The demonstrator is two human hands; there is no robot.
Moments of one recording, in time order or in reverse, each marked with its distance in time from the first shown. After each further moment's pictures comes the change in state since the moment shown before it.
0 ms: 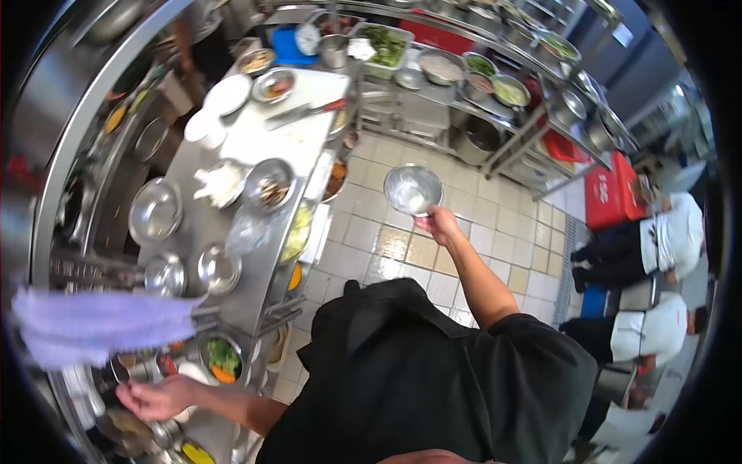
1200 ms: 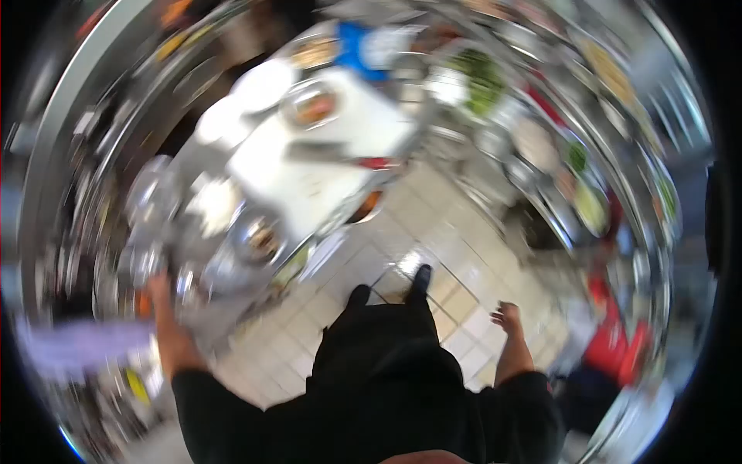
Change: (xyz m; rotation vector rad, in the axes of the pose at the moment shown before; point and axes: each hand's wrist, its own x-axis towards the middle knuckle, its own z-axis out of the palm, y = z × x) left_hand -0.184 -0.317 0.003 1.176 -1.613 -0.282; right_hand 0.248 -0.132 -0.293 -0.490 0.240 0.282
